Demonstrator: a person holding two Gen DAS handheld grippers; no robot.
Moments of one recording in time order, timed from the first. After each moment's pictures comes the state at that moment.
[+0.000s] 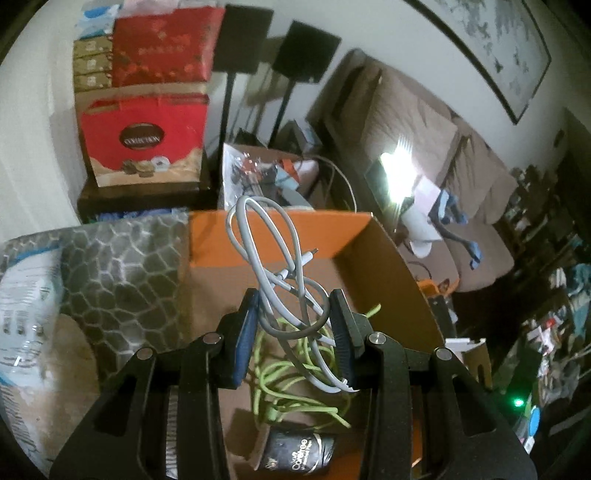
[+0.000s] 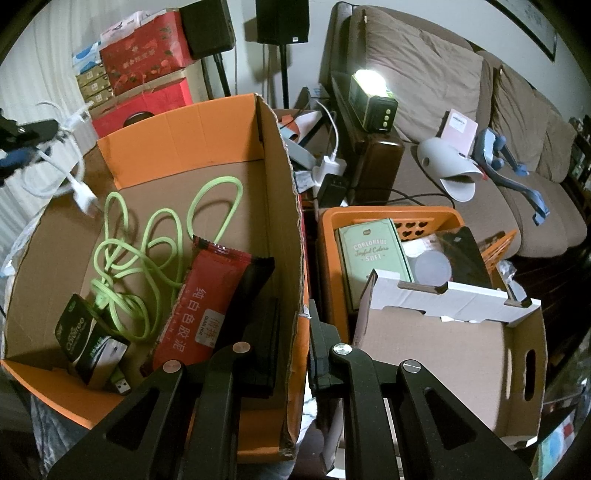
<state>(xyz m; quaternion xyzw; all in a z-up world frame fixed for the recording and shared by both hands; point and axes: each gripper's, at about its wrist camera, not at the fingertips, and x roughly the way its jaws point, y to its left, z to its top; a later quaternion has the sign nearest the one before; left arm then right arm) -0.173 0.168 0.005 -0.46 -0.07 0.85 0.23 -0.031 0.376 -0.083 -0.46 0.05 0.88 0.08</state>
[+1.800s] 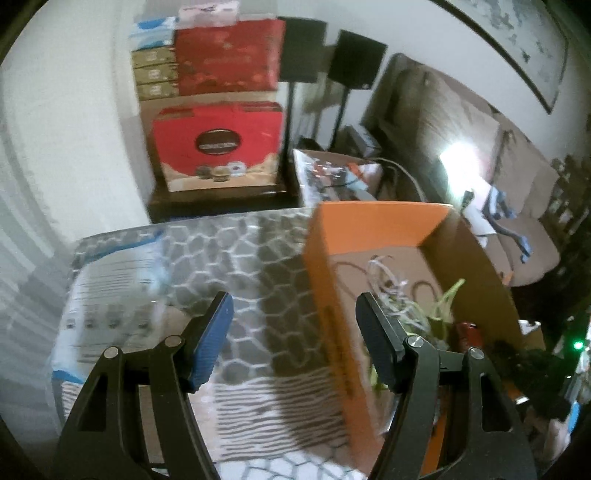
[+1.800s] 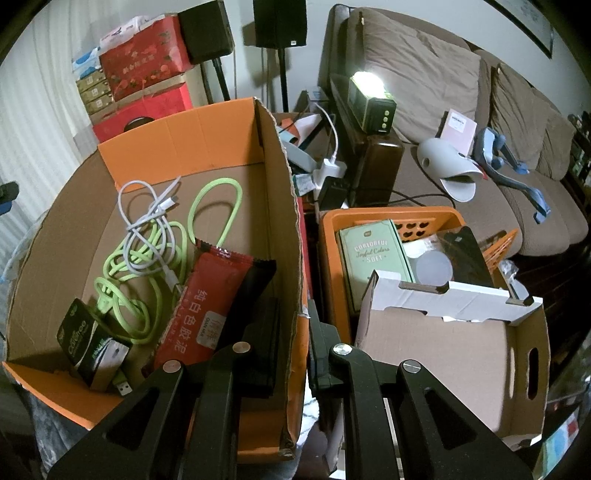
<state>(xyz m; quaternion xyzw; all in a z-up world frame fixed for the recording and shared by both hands) -0.159 0.064 0.003 -0.44 -0.02 0.89 0.14 -0.035 0.373 -0.081 -0.46 0.06 0.88 0.08</state>
